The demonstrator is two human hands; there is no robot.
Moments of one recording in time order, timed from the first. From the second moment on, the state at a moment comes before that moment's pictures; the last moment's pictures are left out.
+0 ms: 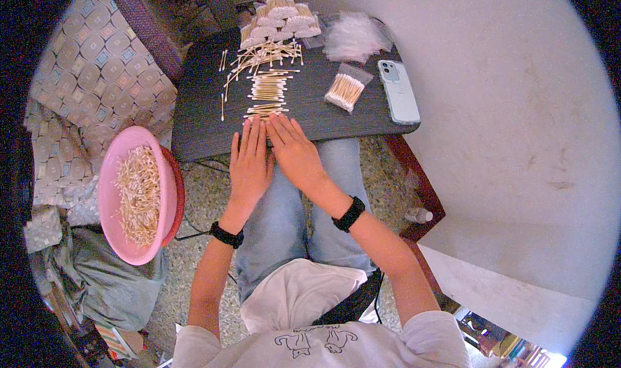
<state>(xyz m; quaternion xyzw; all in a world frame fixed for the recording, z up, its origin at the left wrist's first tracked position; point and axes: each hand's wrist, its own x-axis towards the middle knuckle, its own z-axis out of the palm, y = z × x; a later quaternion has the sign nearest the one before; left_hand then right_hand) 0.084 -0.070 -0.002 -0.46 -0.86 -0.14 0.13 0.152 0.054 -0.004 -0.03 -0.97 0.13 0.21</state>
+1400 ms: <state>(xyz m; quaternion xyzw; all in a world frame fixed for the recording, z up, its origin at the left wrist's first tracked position) 0.060 -0.061 0.002 -0.48 -0.85 -0.18 0.09 0.138 0.072 -0.001 -0.03 -0.98 0.08 0.20</state>
